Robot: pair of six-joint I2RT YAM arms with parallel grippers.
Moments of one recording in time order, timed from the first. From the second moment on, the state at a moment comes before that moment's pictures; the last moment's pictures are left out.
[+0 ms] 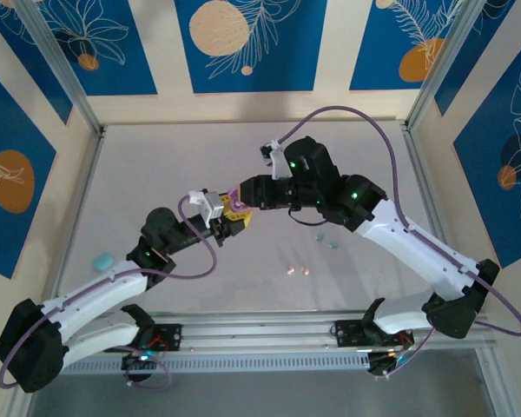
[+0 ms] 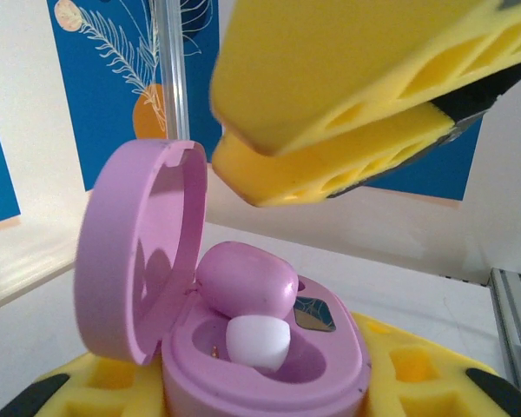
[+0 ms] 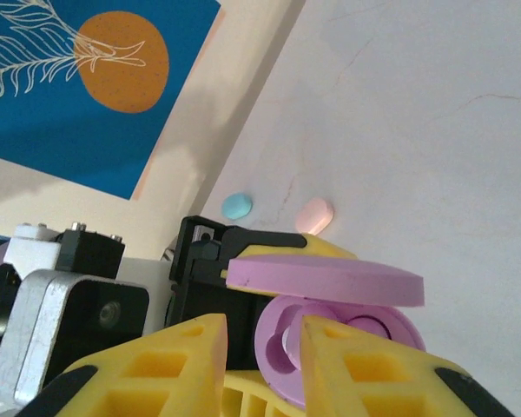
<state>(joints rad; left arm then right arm) -0.69 1.00 0.52 0.58 0.39 -0.05 0.86 1.33 1.50 -0.69 -0.24 0.70</state>
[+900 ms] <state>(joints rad) -0.69 1.00 0.52 0.58 0.39 -0.05 0.87 1.34 1.51 -0.72 -0.26 0.66</state>
